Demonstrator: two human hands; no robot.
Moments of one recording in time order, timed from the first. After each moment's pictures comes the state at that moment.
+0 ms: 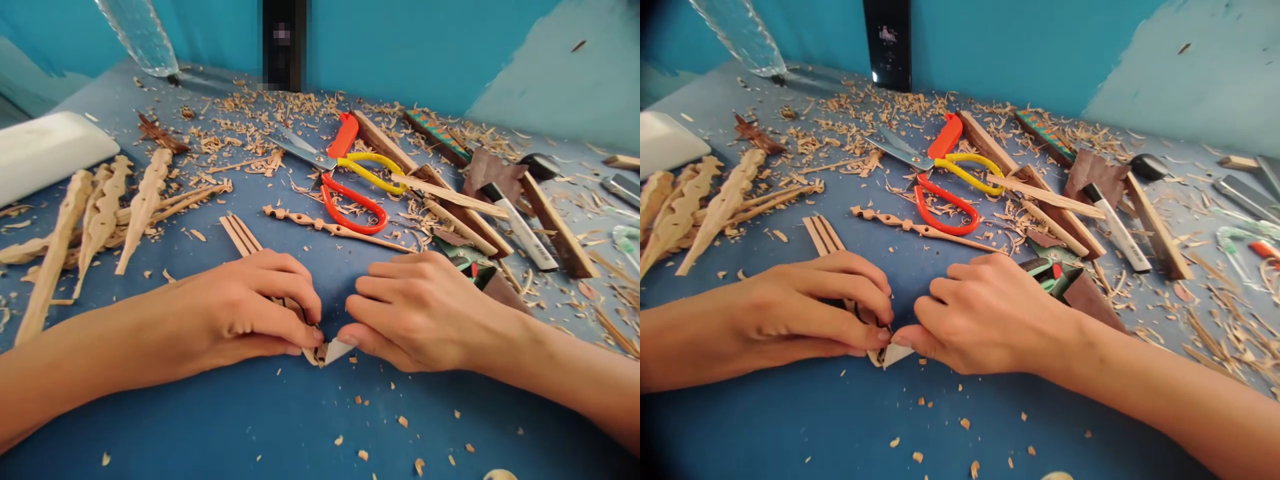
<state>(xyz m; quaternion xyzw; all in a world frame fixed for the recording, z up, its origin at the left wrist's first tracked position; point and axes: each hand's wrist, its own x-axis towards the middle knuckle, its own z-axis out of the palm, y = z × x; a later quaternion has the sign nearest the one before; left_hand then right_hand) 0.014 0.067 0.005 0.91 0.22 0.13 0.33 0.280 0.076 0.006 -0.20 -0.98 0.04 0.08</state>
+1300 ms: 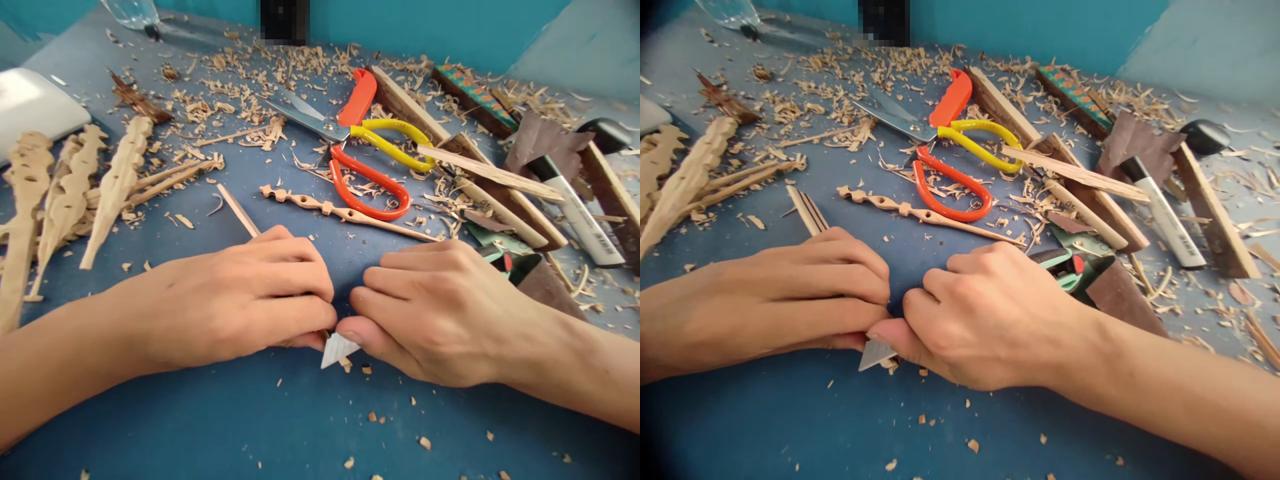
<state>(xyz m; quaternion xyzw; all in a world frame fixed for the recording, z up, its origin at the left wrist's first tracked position) 0.022 0.073 -0.001 0.95 0.20 0.13 0.19 0.272 0.080 0.000 -0.20 -0.97 0.06 0.11</state>
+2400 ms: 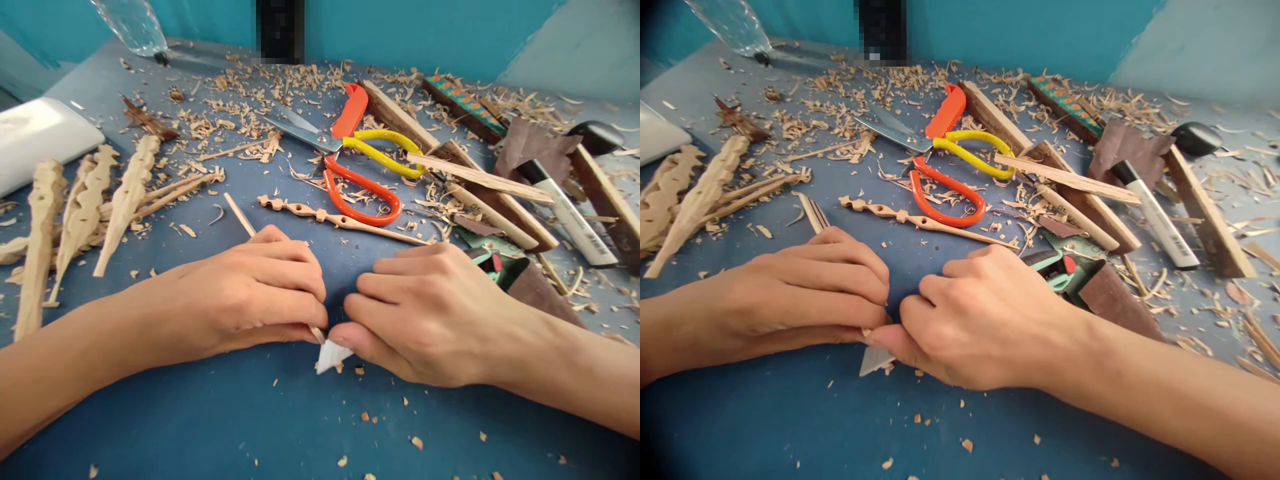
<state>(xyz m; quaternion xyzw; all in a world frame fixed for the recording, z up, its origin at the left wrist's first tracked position) 0.025 0.080 -0.002 0.93 0.20 0.18 0.25 0.274 0.079 0.000 -0.21 -0.97 0.06 0.13</state>
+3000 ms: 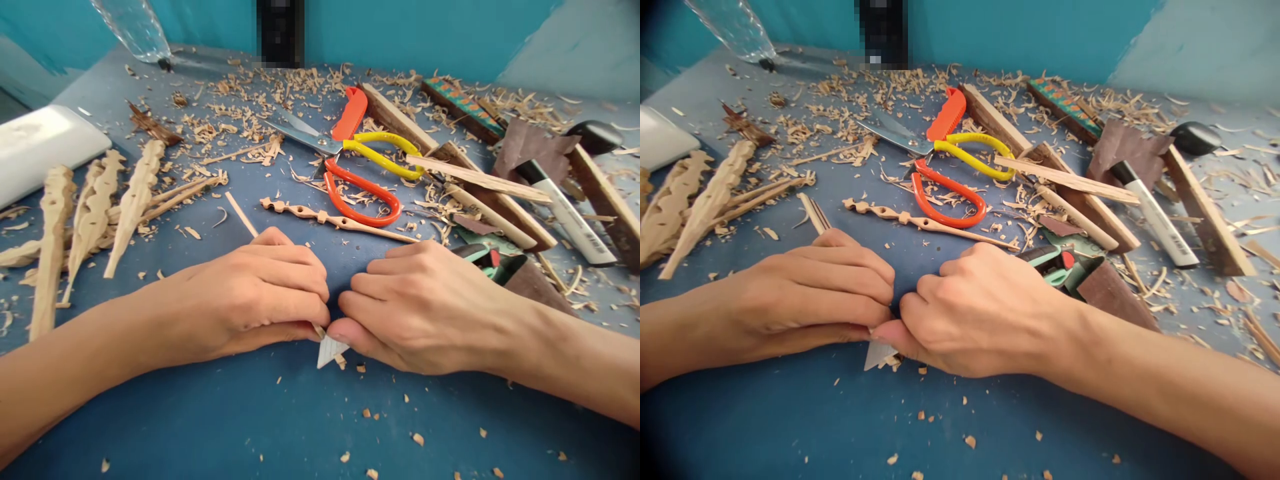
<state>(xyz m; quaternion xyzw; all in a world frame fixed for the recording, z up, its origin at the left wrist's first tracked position) 0.026 0.078 -0.001 0.93 0.21 0.17 0.25 0.270 0.086 0.002 -0.19 -0.98 0.07 0.08</state>
